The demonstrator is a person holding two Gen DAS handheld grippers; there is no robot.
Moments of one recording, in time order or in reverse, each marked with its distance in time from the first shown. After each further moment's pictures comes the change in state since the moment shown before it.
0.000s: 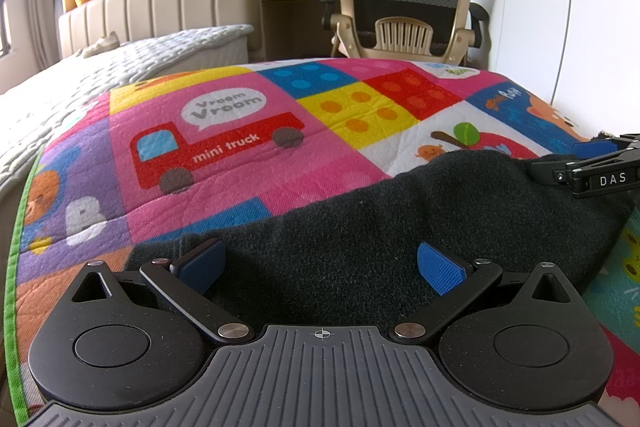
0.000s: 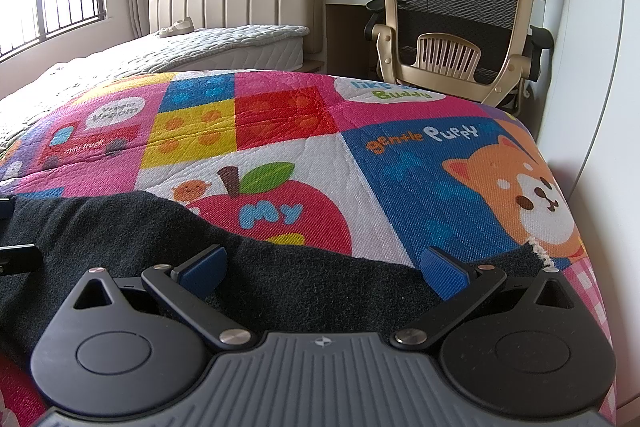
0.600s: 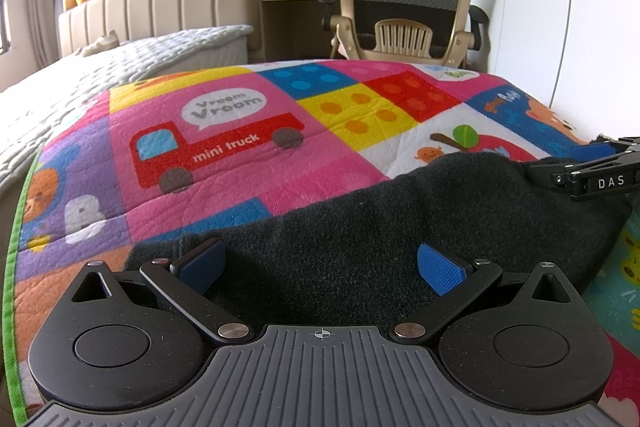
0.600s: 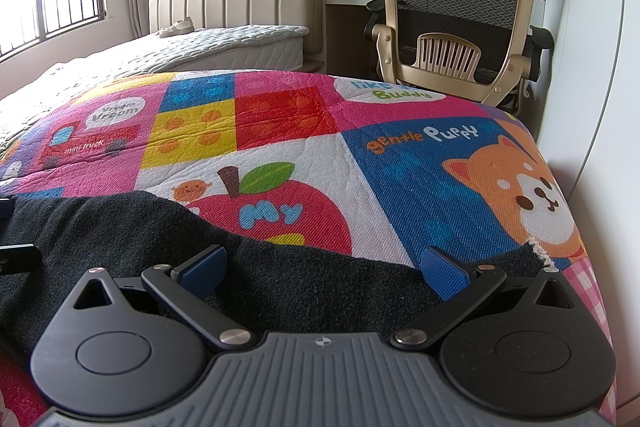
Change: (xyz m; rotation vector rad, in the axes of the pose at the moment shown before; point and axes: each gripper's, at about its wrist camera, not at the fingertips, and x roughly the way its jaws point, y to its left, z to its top) left arm 0.000 0.002 0.000 -0.007 -0.004 -0.006; right arm 0.000 0.000 0.000 0.000 0.000 0.000
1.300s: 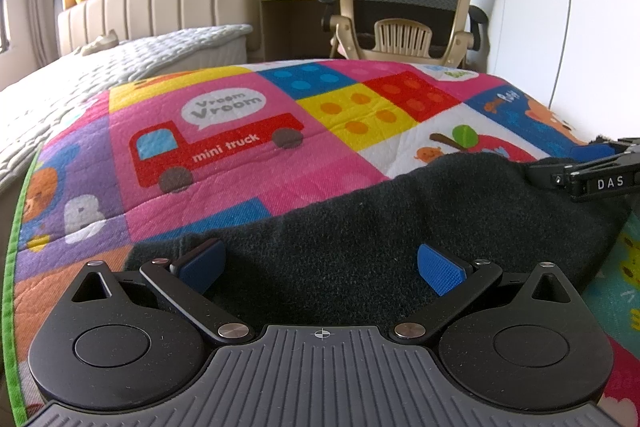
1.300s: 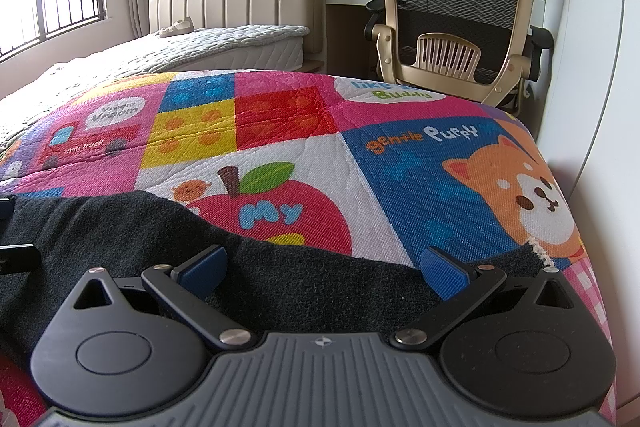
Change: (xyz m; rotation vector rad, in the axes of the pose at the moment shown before) left arm 0.000 0.000 0.000 0.008 0.007 -0.002; right arm 0.000 0.000 0.000 0.000 0.000 -0.001
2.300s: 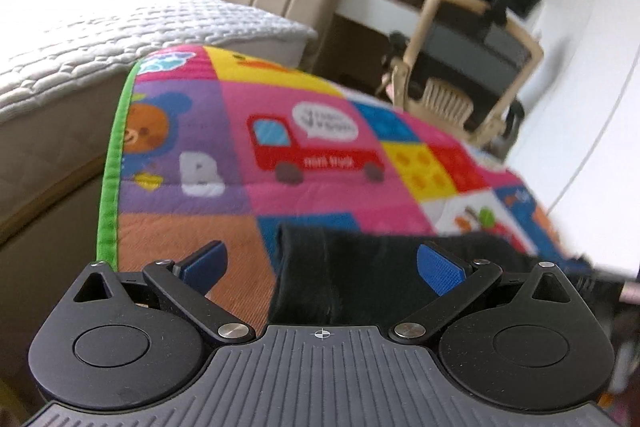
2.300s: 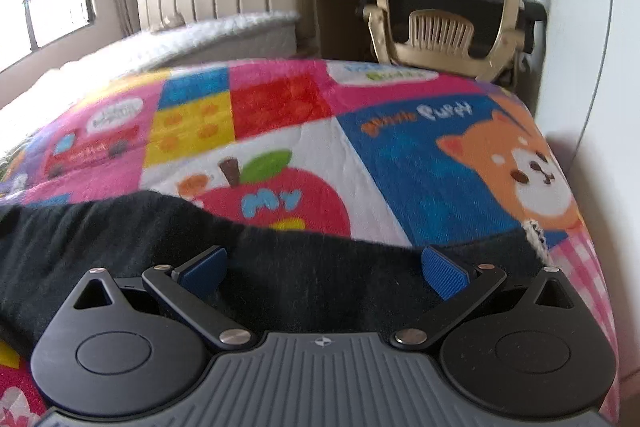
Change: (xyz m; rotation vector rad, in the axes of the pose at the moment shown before) left arm -0.044 0.094 -0.004 -0.385 -0.010 -0.069; right arm -0.004 0.002 0.005 0.030 0.084 -0.010
